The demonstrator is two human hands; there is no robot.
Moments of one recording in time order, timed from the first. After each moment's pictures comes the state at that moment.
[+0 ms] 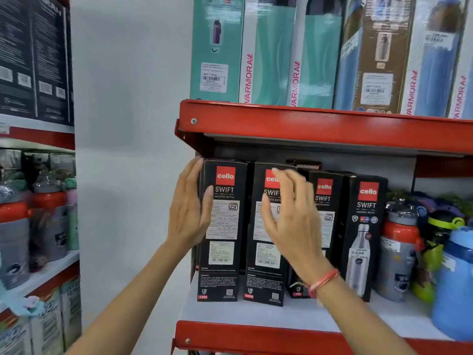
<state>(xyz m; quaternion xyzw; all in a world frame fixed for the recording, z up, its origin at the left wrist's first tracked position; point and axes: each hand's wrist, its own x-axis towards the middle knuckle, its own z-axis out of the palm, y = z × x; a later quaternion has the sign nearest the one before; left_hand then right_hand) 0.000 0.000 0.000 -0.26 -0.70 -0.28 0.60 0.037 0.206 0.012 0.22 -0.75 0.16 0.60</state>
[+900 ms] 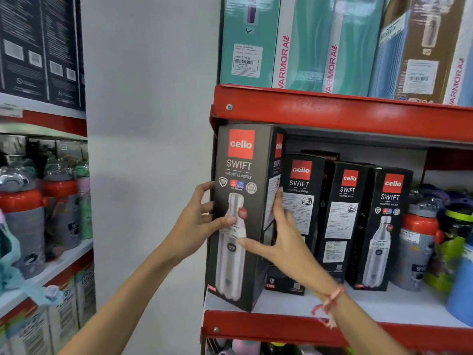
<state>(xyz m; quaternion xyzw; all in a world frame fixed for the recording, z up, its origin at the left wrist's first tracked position) 0.042 -0.048 -0.019 -0.23 -0.72 -0.63 0.18 0.040 0.158 -0.036 0.24 -0.85 0.43 0.20</state>
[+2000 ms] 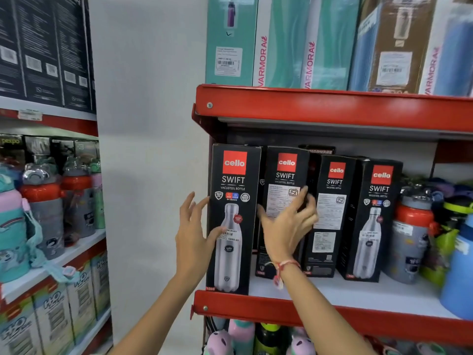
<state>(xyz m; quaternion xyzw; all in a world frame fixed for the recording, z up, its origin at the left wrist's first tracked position) 0.066 -0.005 -0.081 -0.04 -0.80 -0.40 0.44 0.007 0.150 -0.064 -0.07 -0.80 0.37 0.47</state>
